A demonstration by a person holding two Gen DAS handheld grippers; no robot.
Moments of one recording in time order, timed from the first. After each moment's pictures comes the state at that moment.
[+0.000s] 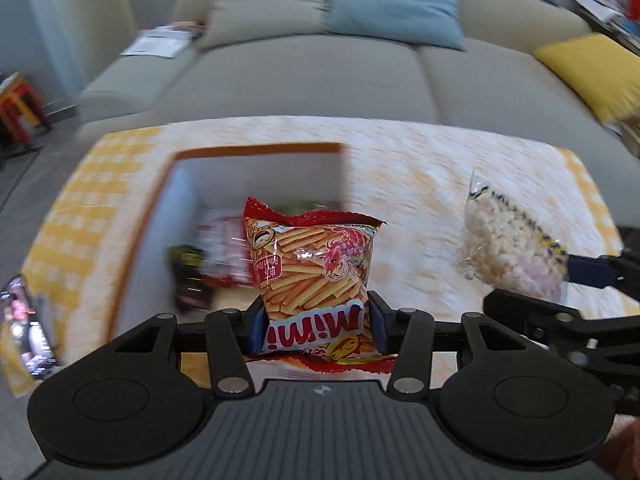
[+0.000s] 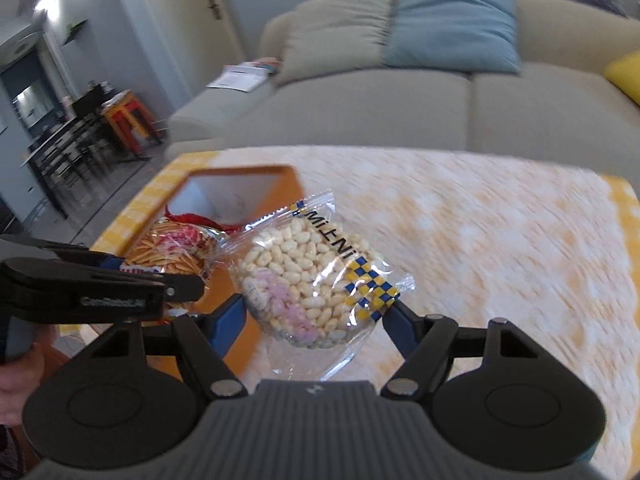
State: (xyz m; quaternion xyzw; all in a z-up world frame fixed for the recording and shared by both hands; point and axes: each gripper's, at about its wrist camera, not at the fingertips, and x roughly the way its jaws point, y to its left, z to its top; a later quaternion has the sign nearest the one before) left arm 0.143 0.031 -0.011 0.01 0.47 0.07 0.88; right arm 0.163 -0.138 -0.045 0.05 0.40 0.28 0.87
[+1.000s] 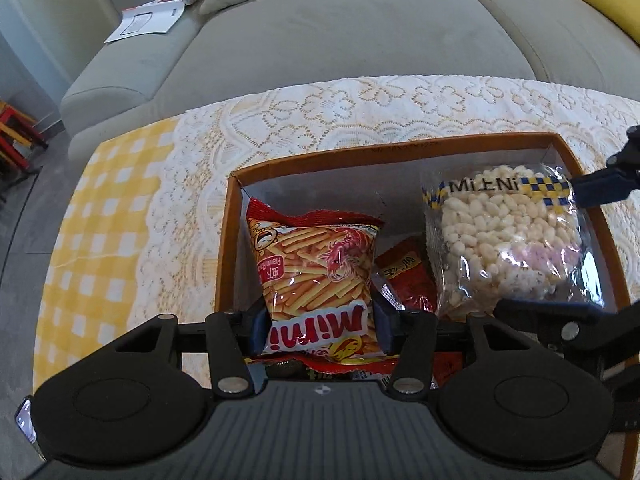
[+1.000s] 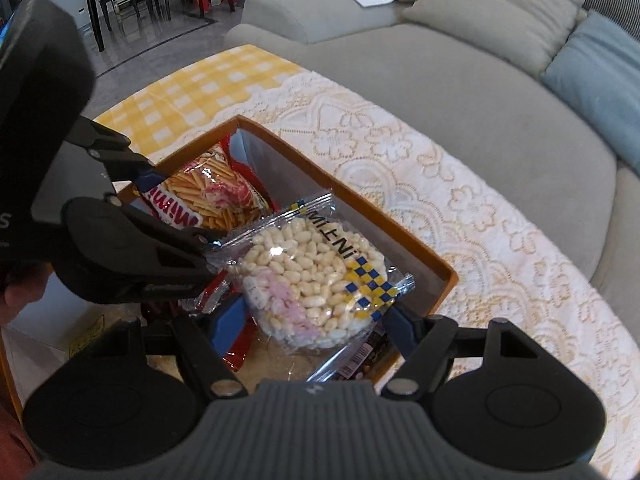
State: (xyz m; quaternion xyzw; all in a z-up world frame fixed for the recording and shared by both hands) left arm 0.267 0.149 -0.095 0.09 0.53 0.05 0.84; right arm 0.303 0.049 -0.089 -0.17 0.46 0.37 0.79
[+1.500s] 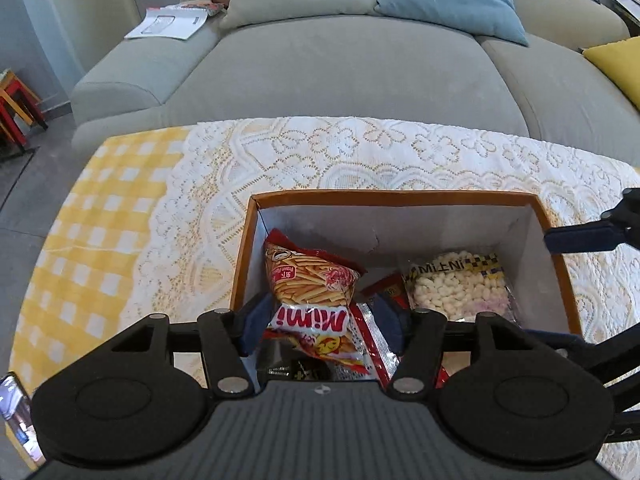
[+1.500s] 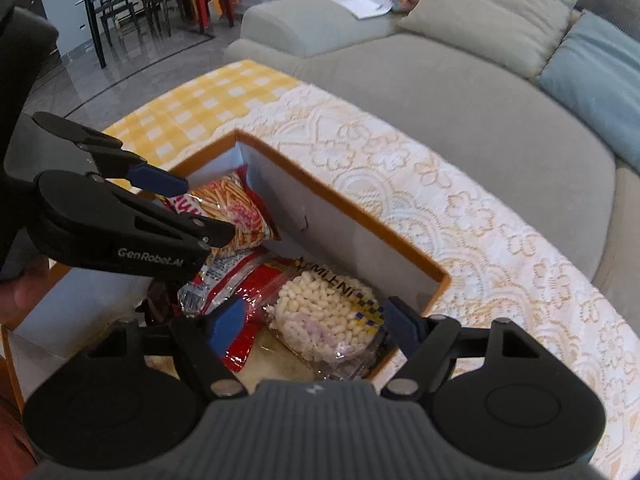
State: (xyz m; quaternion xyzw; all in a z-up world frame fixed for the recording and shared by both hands) left arm 0.256 0.157 -0.064 0.03 0.50 0.06 0.87; right arm 0.289 0.041 -0.074 -0.15 0.43 0.36 0.81
